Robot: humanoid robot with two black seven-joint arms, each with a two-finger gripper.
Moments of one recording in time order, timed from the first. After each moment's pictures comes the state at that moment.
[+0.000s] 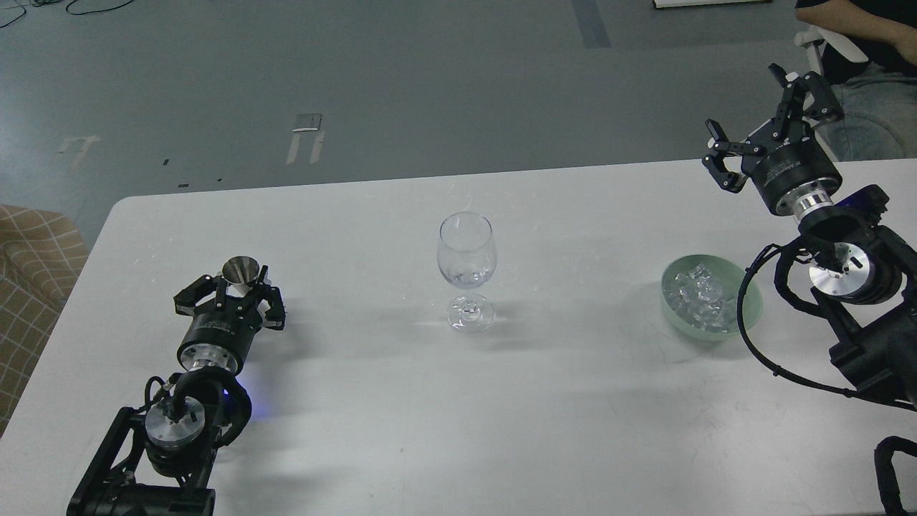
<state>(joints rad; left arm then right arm) -0.08 0.03 -1.56 -1.15 0.03 -0.10 0.00 0.57 -0.29 1.20 0.80 -0.33 0.30 0.21</state>
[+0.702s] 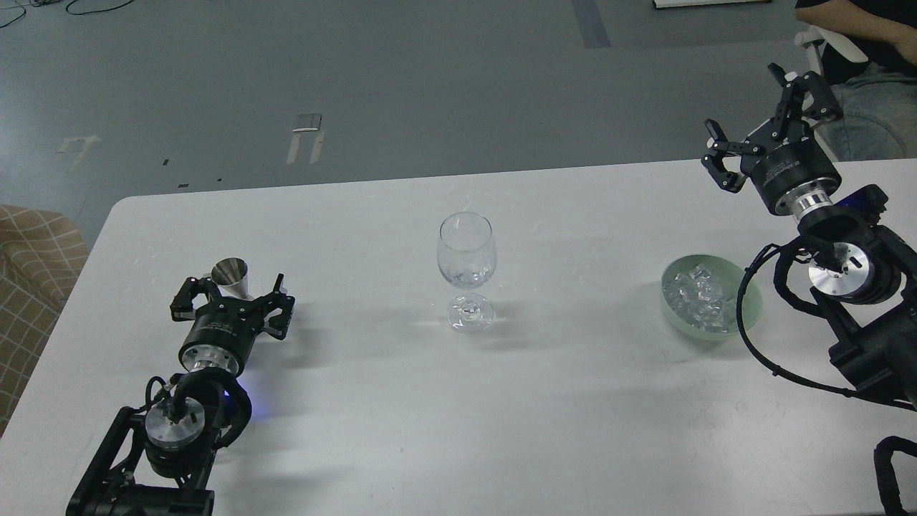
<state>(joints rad) -0.07 0.04 -1.56 -1.15 0.04 -0.09 0.02 0.57 -0.29 1.20 0.80 -0.33 0.30 0.21</state>
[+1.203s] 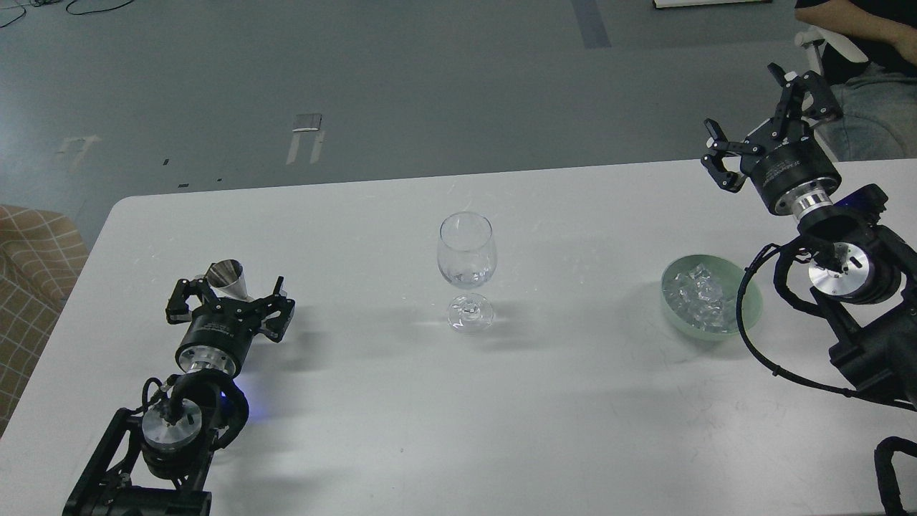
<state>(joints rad) -0.07 0.05 -1.57 -1.15 0.04 -0.10 0.02 0.57 -0.30 1.20 0.80 -0.33 0.30 0.21</state>
